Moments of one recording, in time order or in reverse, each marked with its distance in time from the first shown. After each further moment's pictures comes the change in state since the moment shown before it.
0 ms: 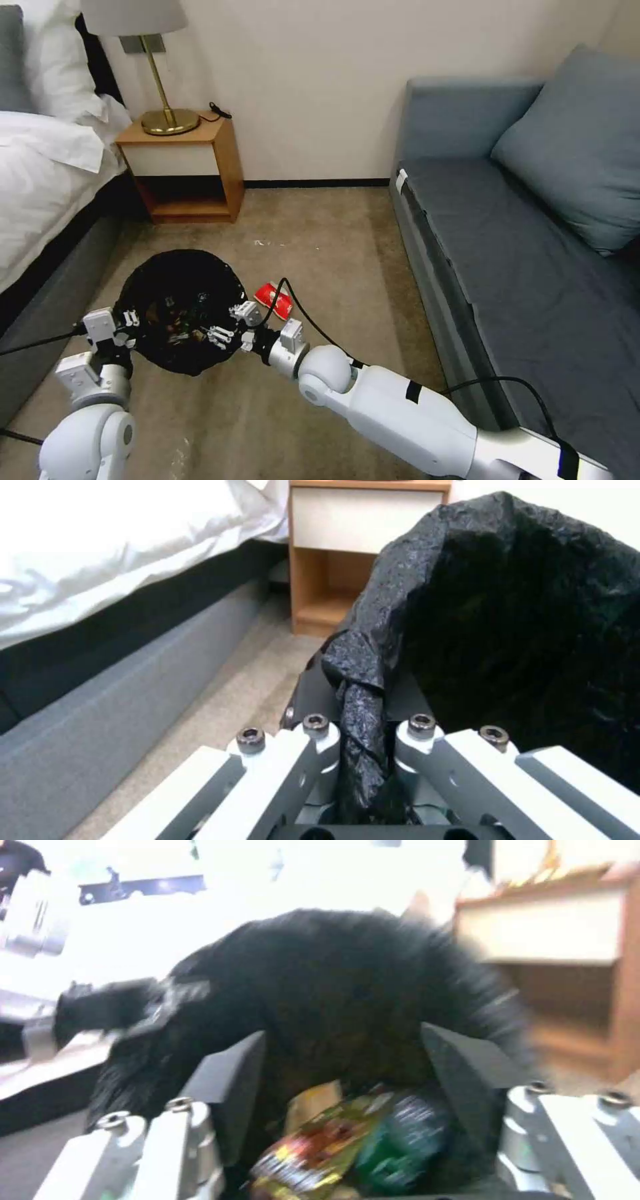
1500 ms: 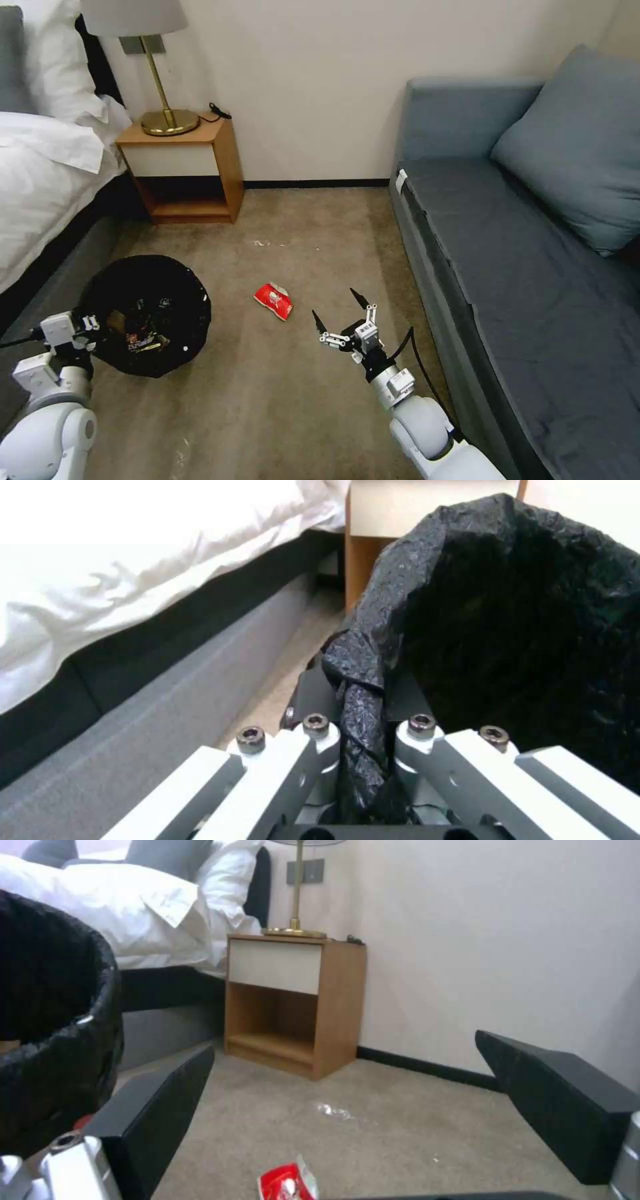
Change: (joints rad) left arm -0.023 0.079 -0.099 0.130 -0.038 -0.026 0.015; right arm -0.589 -0.049 0.605 0.141 -0.545 0.240 0.047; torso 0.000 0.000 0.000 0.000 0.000
